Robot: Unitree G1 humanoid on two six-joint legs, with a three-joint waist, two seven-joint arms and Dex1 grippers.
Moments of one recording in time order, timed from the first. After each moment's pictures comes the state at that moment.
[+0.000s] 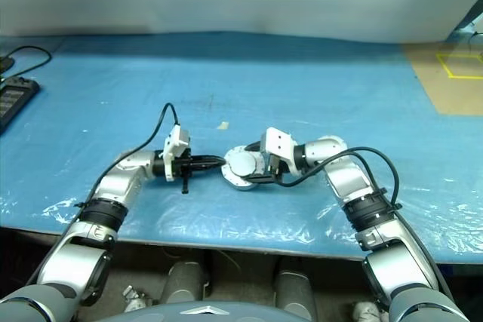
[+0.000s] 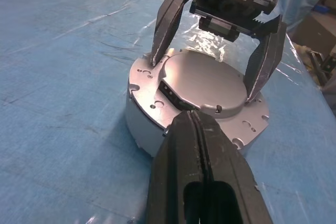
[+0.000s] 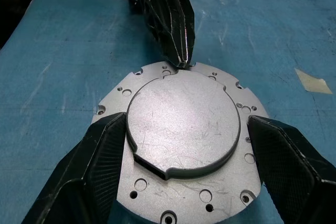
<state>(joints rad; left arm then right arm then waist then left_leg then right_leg) -0.53 0.35 -0.10 0.54 -0.28 0.02 -1.35 -0.54 -0.50 0.32 0.20 0.09 0.12 1.16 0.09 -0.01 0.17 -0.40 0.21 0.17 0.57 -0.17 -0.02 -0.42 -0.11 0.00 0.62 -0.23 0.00</state>
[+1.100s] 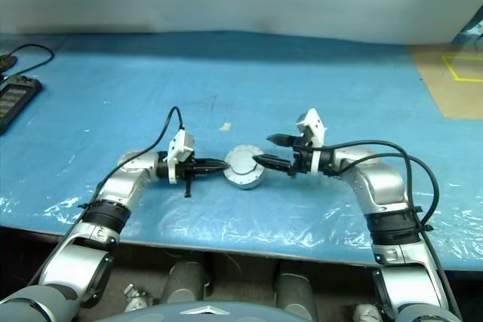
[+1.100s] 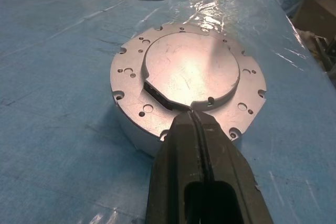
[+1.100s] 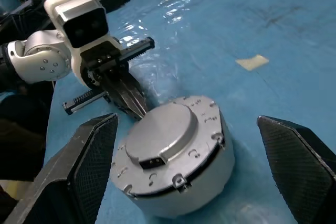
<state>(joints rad) -0.53 0.35 -0.12 0.55 -0.24 -0.07 -1.34 -0.41 -0.51 0.00 -0.01 0.50 0.75 1.01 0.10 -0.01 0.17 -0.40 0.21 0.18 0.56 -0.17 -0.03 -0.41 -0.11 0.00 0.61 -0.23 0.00</state>
